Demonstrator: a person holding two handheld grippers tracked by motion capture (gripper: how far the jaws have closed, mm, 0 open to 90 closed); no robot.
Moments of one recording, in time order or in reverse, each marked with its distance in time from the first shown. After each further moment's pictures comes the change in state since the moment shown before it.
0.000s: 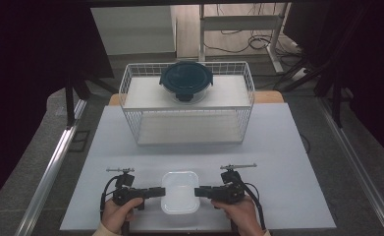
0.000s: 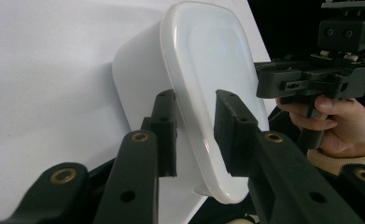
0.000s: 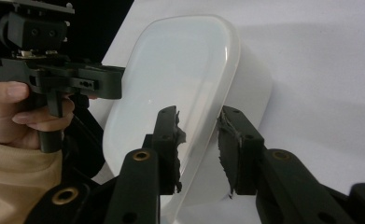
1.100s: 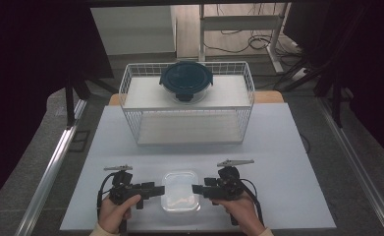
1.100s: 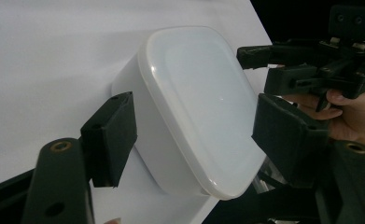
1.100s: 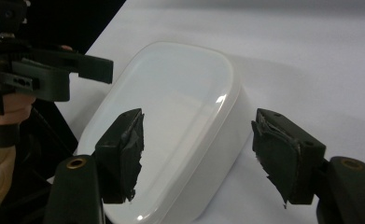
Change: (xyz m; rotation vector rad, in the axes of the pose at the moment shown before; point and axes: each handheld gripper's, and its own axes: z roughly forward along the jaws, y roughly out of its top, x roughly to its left) left arm -0.011 0.006 -0.009 -0.027 0.065 0.081; right arm 0.006 0.011 0.002 -0.038 -0.091 -0.157
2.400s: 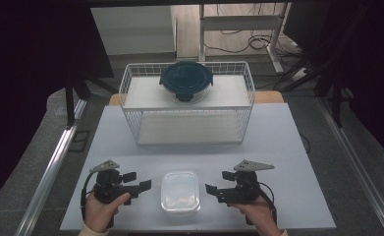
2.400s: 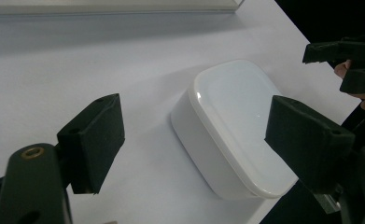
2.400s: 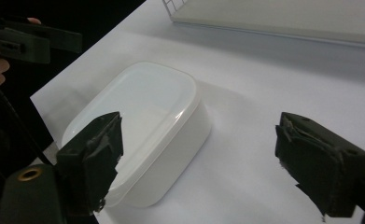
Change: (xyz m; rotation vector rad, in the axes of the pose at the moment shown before) left arm -0.010 0.007 -0.036 -0.098 0.212 0.181; right arm -0.006 -0.008 -0.043 -0.131 -0.077 -0.171
